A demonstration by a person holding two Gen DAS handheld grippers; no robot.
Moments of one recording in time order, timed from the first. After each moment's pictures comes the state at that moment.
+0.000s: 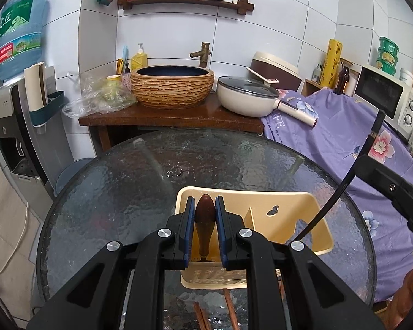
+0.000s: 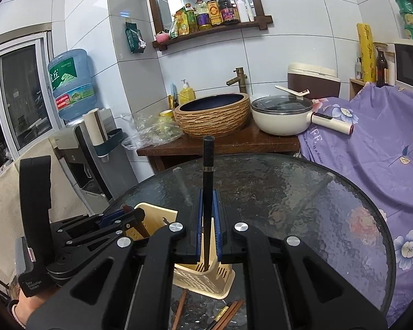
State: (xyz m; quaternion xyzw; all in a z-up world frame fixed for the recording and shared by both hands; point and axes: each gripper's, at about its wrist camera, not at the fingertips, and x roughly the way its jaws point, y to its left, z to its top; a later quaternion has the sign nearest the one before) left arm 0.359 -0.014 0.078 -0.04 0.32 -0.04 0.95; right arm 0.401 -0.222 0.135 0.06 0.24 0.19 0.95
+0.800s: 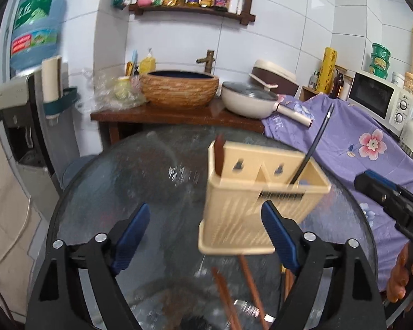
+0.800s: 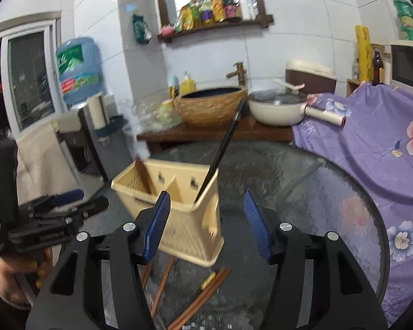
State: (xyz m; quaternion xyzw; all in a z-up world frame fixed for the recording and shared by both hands) left arm 0.286 0.021 0.053 -0.06 0.30 -0.05 0.95; right arm 0.349 -0.239 0.095 0.03 0.26 0.20 0.95
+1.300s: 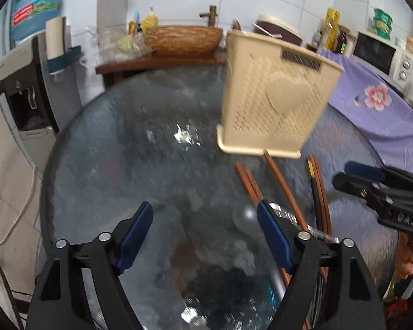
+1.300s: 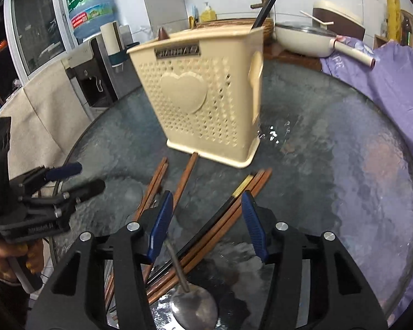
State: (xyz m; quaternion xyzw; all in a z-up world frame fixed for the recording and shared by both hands) left arm 0.232 0.027 -0.035 -0.03 0.39 -0.05 0.92; right arm 0.319 -0.202 -0.012 -0.01 0.39 0.24 0.89
